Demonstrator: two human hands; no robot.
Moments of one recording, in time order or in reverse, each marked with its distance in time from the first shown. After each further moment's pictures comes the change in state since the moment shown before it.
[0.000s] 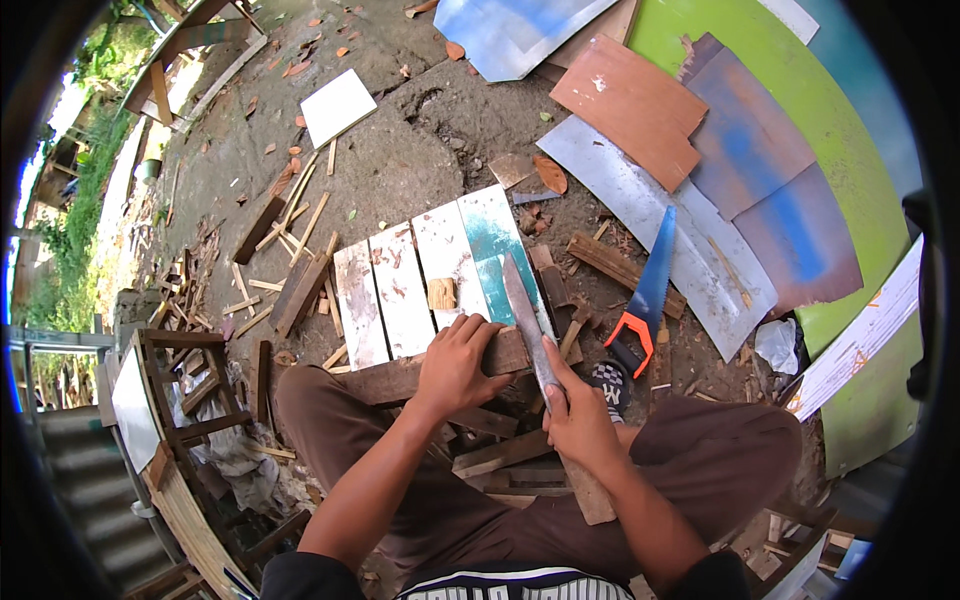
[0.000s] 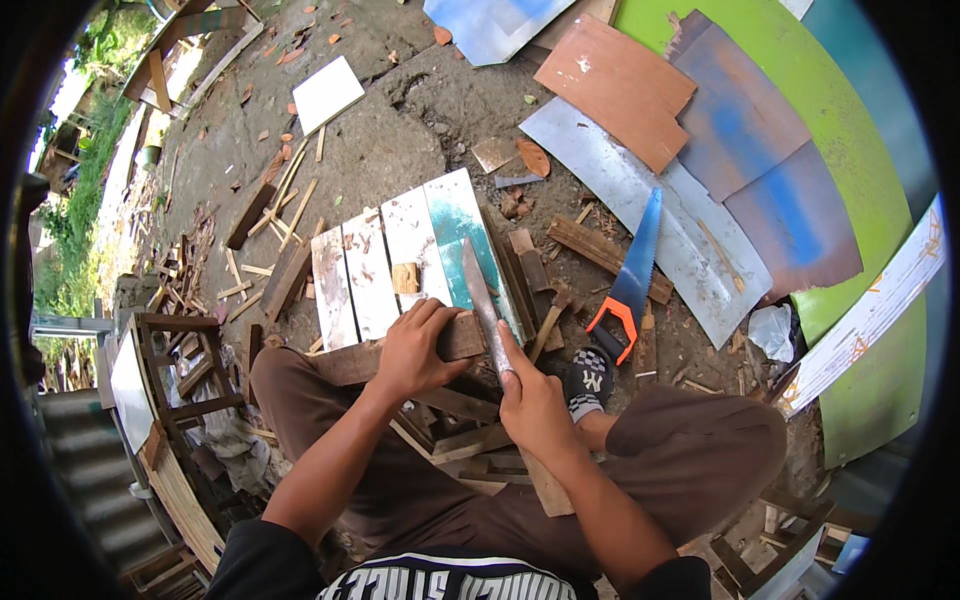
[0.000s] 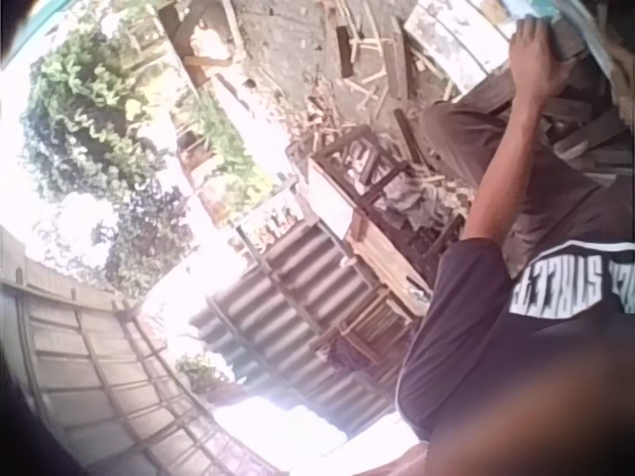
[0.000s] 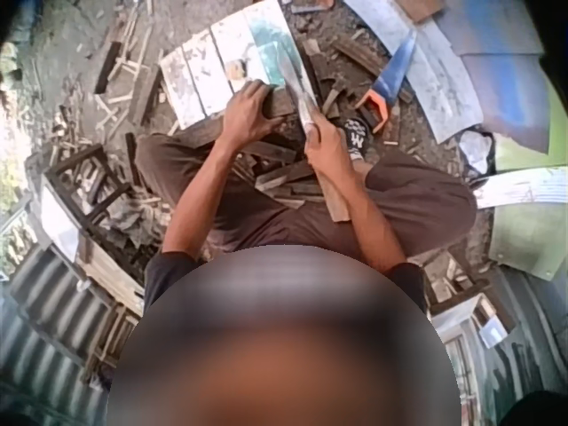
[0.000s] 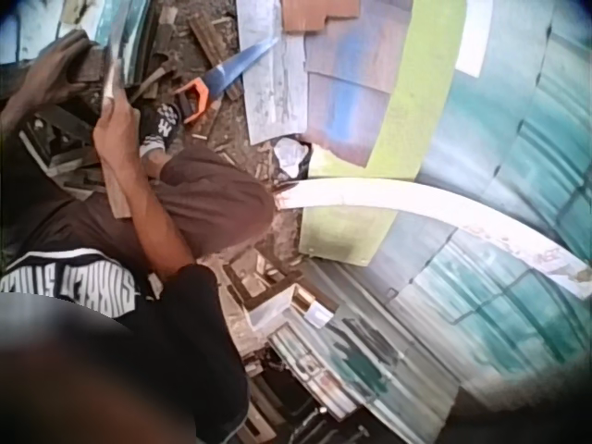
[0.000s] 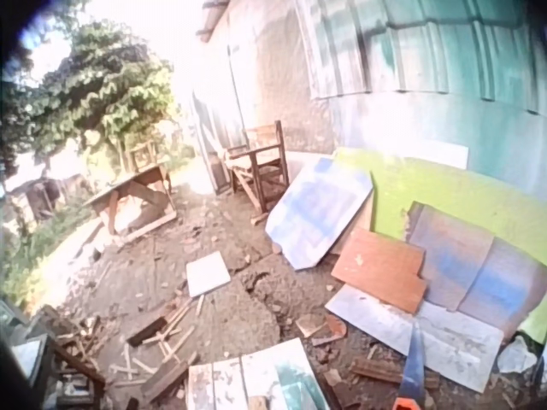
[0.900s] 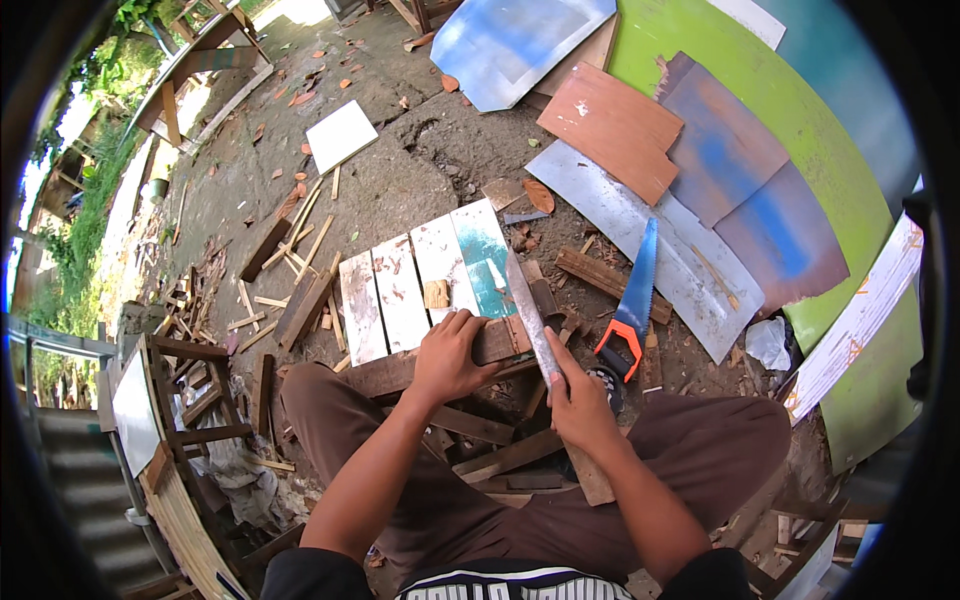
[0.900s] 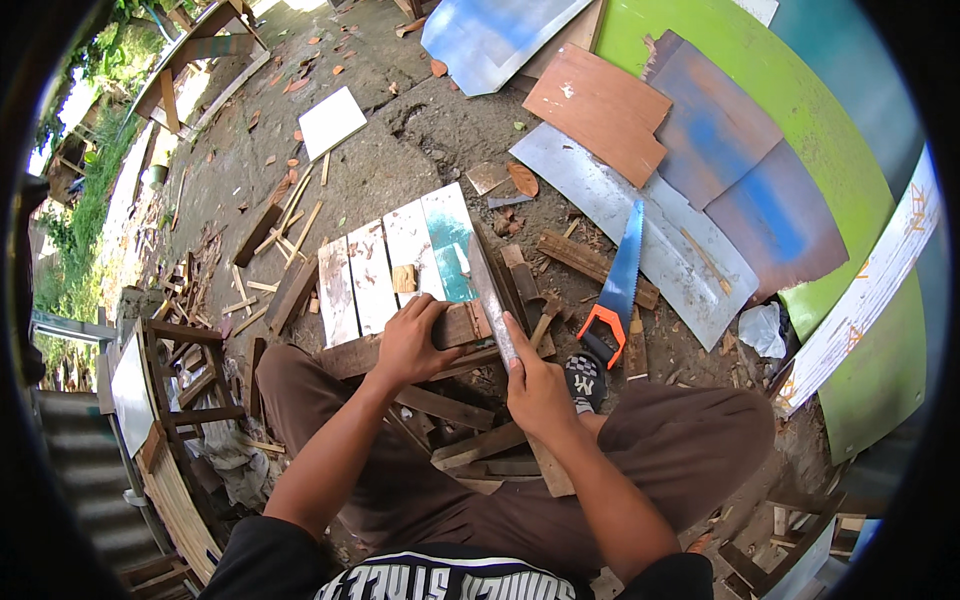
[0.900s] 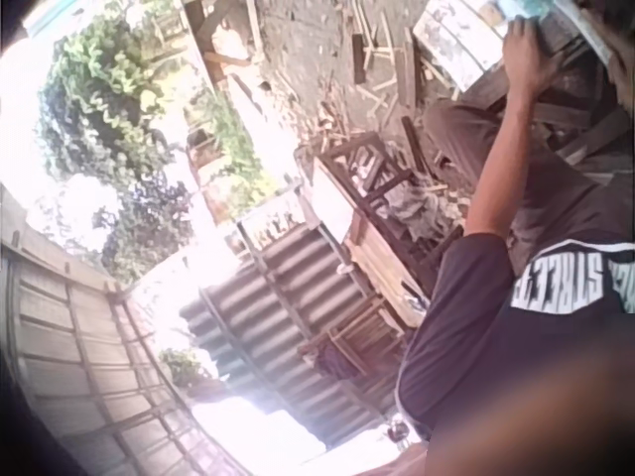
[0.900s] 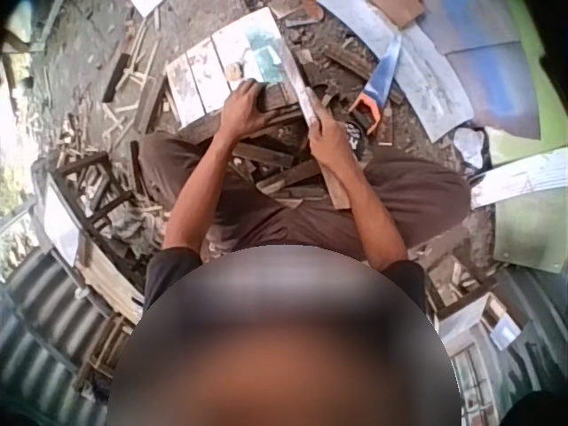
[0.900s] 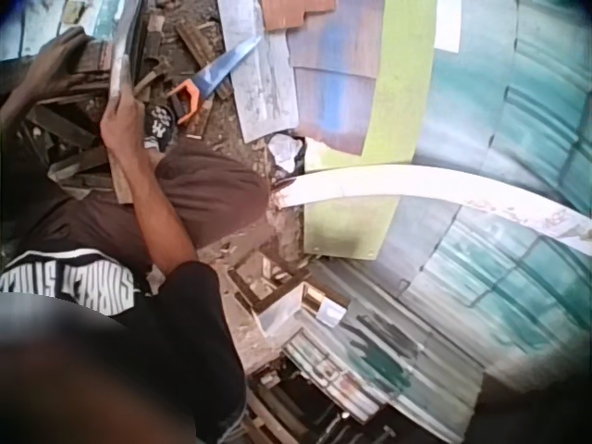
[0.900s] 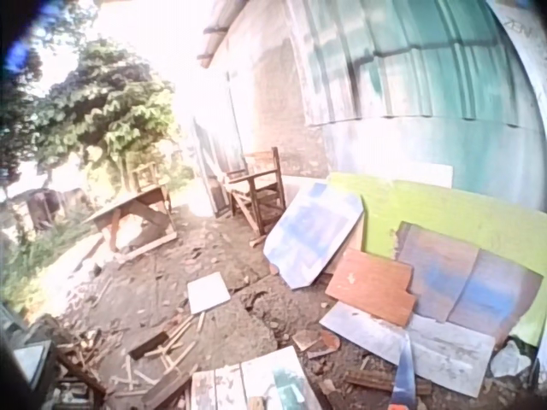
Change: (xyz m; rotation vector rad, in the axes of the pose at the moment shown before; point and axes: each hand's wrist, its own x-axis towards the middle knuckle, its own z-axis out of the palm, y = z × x) left_hand -0.008 0.006 0.002 0.048 0.015 -0.022; right_hand -0.021 0.002 -0.013 -0.024 0.063 0.015
